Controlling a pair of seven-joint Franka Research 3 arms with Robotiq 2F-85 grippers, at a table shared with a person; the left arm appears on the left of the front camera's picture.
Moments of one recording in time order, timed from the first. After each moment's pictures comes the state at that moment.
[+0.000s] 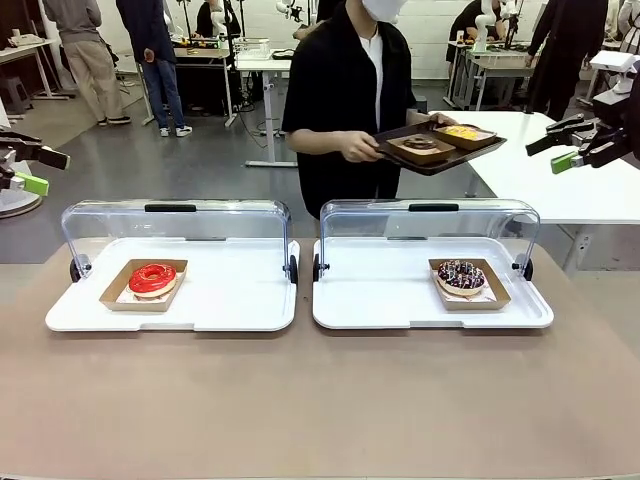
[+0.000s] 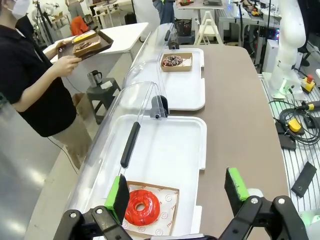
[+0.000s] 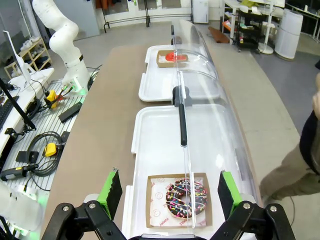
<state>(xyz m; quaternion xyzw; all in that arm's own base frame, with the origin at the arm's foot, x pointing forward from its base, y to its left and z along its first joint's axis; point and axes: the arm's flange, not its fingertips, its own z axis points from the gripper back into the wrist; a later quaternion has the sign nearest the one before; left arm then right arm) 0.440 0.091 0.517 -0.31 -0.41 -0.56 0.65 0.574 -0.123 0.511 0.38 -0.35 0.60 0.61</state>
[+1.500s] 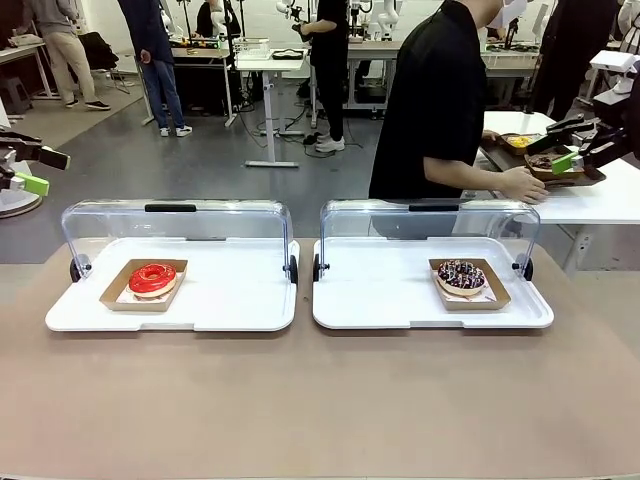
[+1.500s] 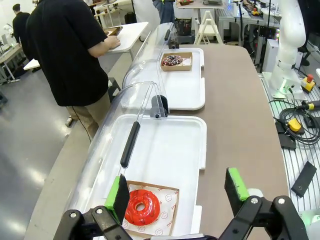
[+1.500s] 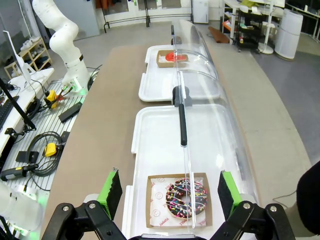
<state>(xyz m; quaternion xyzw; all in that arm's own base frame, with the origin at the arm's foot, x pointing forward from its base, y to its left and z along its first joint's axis) 0.440 0.091 0.517 -0.31 -0.41 -0.56 0.65 0.574 -0.123 0.511 0.38 -0.35 0.60 0.61</state>
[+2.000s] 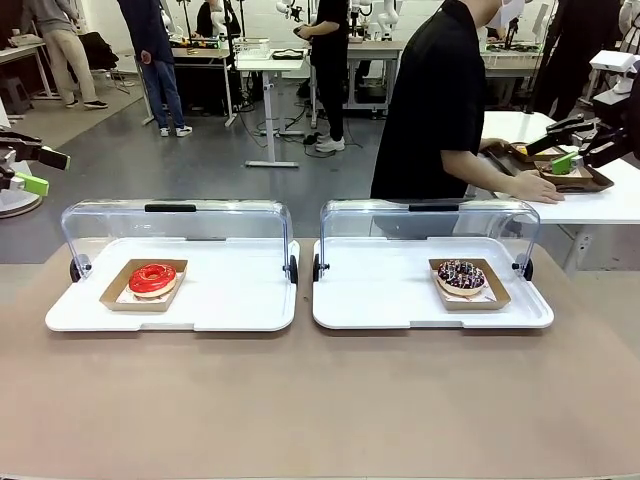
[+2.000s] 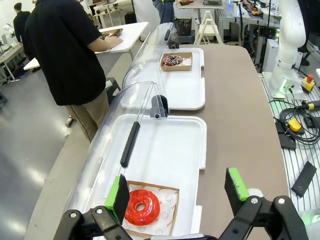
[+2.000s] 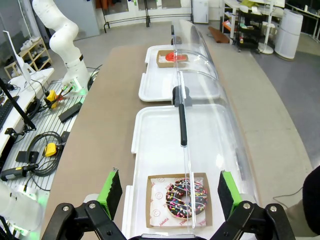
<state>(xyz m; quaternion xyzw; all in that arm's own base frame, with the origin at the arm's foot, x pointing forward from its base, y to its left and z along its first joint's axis) 0.440 0.091 0.517 -0.31 -0.41 -0.56 0.65 0.574 -0.123 0.511 0.38 -0.35 0.60 0.61</state>
